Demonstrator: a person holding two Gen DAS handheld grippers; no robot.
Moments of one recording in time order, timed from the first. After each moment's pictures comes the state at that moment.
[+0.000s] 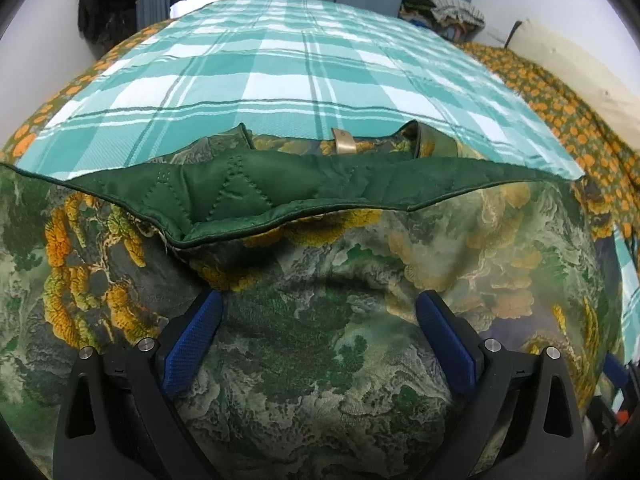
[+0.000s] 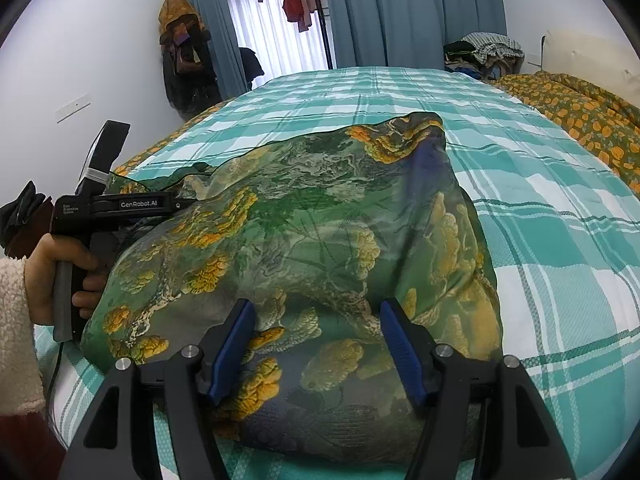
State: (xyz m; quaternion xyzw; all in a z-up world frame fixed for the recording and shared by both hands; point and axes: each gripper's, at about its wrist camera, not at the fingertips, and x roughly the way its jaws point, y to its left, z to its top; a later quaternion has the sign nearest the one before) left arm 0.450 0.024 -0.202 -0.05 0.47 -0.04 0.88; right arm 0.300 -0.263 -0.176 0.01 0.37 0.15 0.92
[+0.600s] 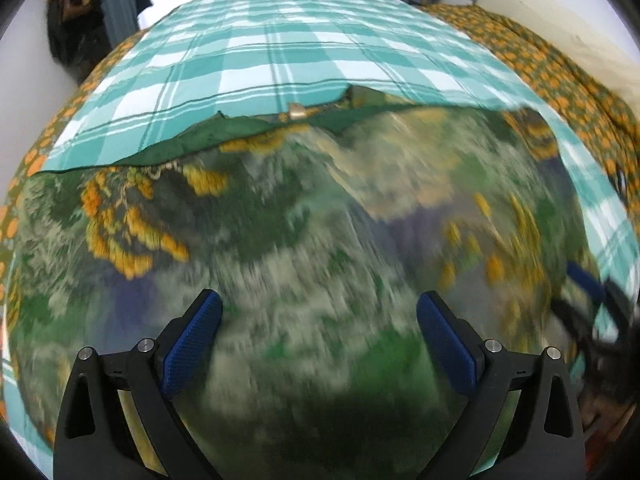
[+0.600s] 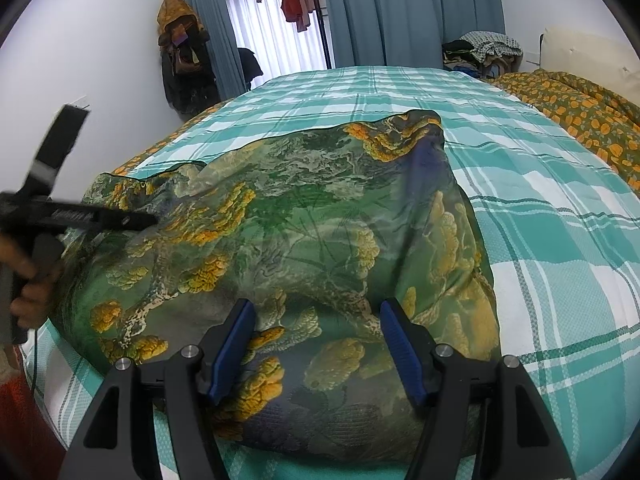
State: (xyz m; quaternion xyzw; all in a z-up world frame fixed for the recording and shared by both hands) left arm 0.379 0.001 -0.168 0.02 0.50 -0.07 0.86; right arm 0.301 -0.265 -0.178 0.01 0.37 0.15 0.92
